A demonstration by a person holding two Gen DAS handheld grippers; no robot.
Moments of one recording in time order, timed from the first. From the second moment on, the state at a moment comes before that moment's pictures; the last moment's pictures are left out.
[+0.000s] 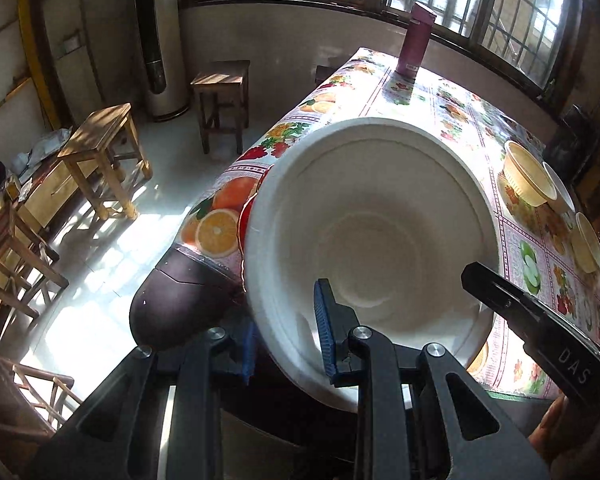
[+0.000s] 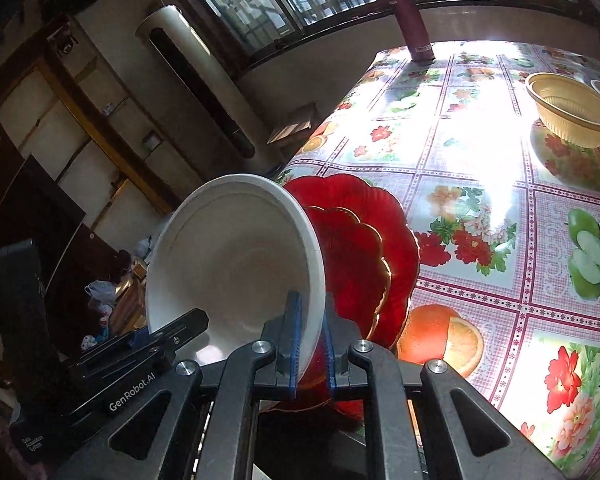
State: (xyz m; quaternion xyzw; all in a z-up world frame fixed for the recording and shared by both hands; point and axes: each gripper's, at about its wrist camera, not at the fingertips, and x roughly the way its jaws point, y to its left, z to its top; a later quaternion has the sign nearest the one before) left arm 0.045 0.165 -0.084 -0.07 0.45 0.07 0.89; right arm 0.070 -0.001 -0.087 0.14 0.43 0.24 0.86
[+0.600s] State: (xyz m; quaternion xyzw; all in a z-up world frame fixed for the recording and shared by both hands) left arm 0.014 0.144 -0.035 -0.04 0.32 0.10 0.94; right arm 0.041 -0.087 -0.062 0.16 0.33 0.19 0.91
